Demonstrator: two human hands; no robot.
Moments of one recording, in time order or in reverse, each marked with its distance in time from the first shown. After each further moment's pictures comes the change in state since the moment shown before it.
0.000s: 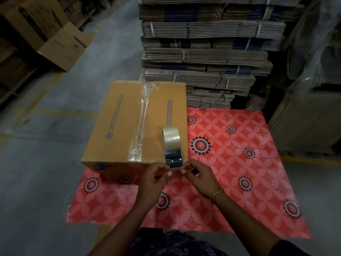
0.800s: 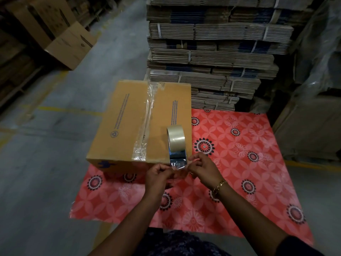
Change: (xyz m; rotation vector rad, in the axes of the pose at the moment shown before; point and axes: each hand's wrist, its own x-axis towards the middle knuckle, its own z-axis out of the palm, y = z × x) left_hand 0.007 0.026 0.017 -0.331 0.148 -0.420; right_hand 0.016 -0.033 -0.007 0.197 0.004 0.302
